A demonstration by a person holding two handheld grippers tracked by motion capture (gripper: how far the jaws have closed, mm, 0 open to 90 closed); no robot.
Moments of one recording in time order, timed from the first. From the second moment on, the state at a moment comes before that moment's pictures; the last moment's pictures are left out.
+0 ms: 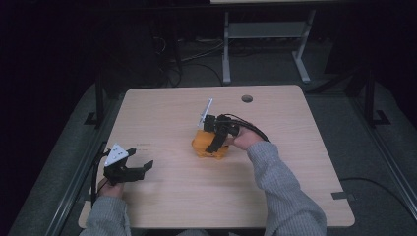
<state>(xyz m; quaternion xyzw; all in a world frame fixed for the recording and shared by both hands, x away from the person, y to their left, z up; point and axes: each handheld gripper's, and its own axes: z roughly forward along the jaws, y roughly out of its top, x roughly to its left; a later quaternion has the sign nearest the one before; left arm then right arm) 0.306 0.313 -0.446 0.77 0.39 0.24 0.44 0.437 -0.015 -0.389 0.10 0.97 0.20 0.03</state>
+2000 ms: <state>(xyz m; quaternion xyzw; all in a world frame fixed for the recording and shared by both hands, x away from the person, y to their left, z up) 0.306 0.313 -0.446 0.77 0.39 0.24 0.44 0.426 -0.030 -0.384 0.14 0.96 0.24 0.05</state>
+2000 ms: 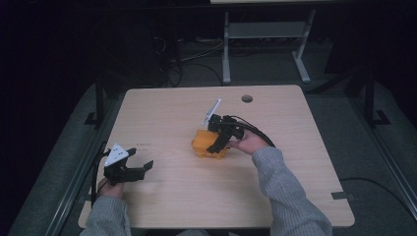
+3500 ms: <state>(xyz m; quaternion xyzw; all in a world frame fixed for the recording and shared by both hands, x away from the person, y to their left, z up) 0.306 0.311 -0.448 0.78 0.39 0.24 0.44 0.400 -0.089 -0.375 0.20 0.94 0.27 0.07</state>
